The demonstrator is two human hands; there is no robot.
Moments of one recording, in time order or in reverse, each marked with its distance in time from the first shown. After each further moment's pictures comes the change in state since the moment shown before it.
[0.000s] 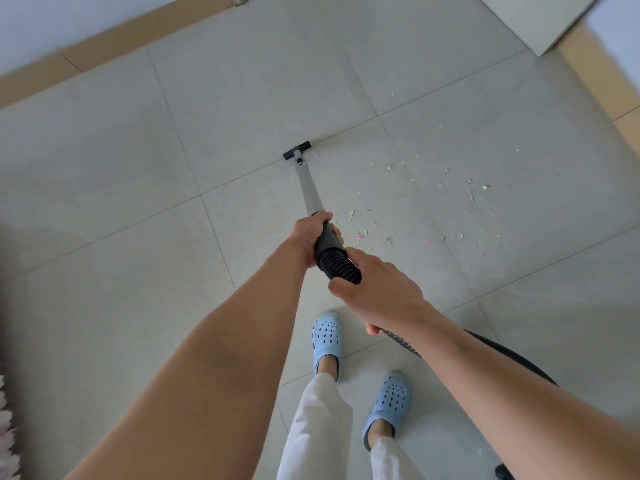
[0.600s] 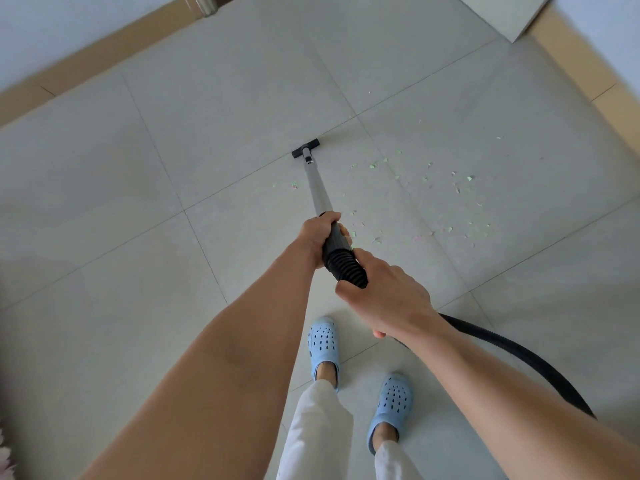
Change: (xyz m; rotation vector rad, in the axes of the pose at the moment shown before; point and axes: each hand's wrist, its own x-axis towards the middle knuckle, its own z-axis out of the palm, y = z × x) left_hand 0.017 -0.012 0.053 0.091 -0.040 -0.009; right_hand 0.003 0.036 -0.018 0.032 0.070 0.086
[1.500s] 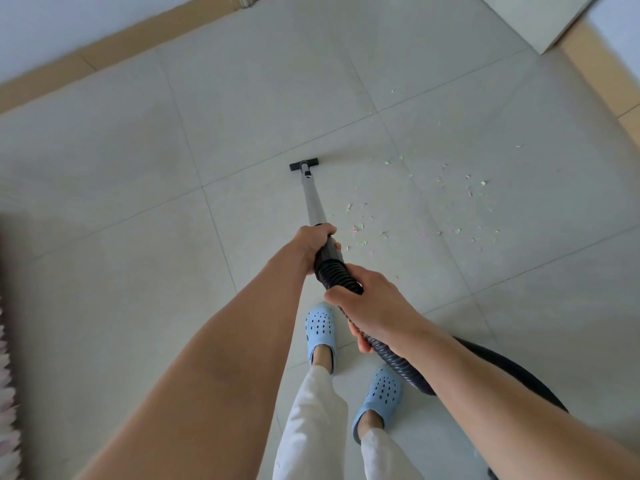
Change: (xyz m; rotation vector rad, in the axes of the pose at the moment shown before) left_hand -0.028 -0.054 -0.034 0.225 0.162 0.020; right_hand -0.042 0.030 0.043 0.435 -0.186 -0.023
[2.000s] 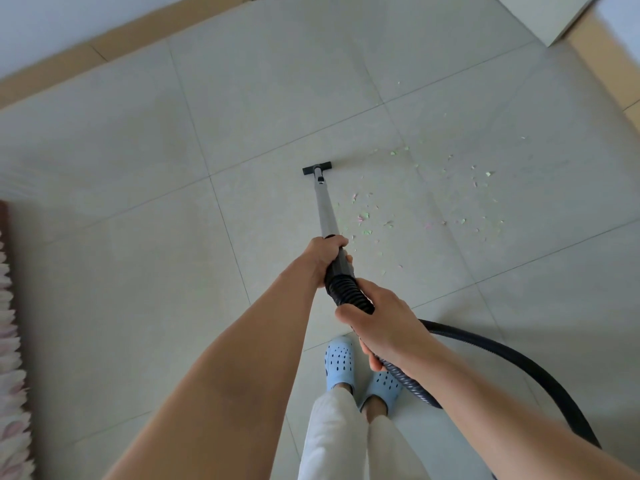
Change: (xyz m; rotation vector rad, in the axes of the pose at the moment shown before) left_hand -0.018 -0.061 -0.007 -0.039 -0.039 -0.013; right_hand -0.039 0.039 0.032 -0.139 0.023 -0.014
